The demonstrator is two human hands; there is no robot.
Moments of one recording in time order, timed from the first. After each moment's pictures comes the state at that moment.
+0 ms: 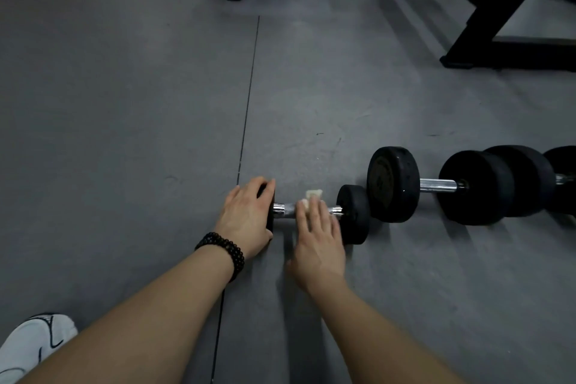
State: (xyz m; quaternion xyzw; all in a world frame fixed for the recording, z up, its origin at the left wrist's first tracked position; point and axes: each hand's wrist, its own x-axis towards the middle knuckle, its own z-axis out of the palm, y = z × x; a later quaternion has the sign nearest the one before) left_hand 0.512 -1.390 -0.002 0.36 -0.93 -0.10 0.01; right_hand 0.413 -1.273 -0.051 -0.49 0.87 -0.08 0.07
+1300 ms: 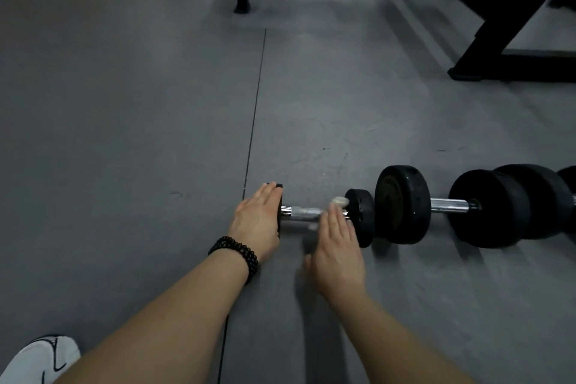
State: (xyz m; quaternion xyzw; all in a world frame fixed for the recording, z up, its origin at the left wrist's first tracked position) left_hand 0.491 -1.413 -0.003 0.37 -0.91 -0.16 0.03; right_hand 0.381 -1.287 -0.050 -0.52 0.85 -0.03 0.06
